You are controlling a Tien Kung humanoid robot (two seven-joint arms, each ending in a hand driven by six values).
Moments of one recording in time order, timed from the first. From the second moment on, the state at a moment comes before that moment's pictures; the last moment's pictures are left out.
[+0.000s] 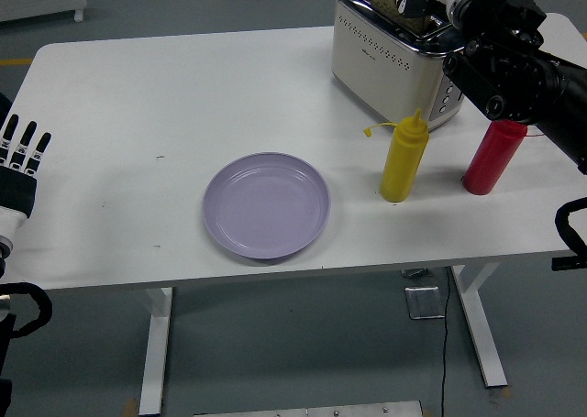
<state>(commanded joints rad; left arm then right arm) -0.10 0.20 -1.57 -1.41 0.37 0.11 -0.10 1.33 -0.08 0.46 0.34 -1.50 -0.19 -0.06</state>
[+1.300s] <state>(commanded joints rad) -0.08 0.20 -1.59 -1.41 0.37 0.11 -0.10 1.38 -0.35 0.52 1.00 -1.36 -0.27 -0.04</state>
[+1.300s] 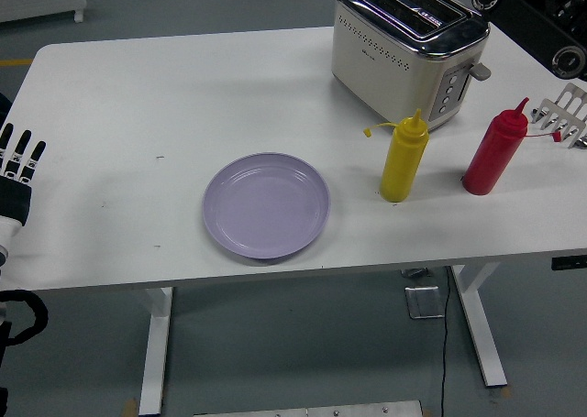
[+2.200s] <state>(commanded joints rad) -0.08 0.20 -1.60 -1.41 0.37 0.11 -0.11 1.32 -0.32 0.16 1.46 -1.29 -0.10 -0.09</state>
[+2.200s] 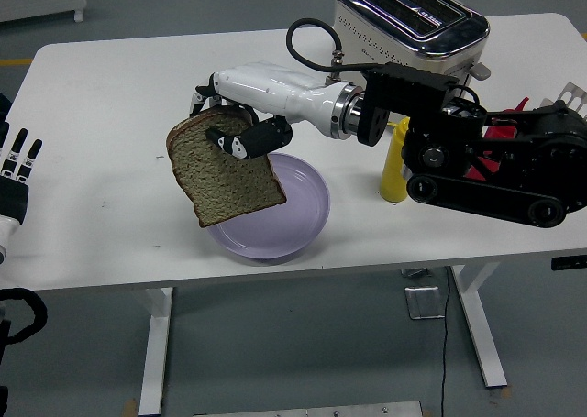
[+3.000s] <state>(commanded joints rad) -0.09 0.19 -1.61 -1.40 0.38 0.11 -0.10 1.24 -0.26 0.14 1.25 -1.28 -0.06 -0.13</state>
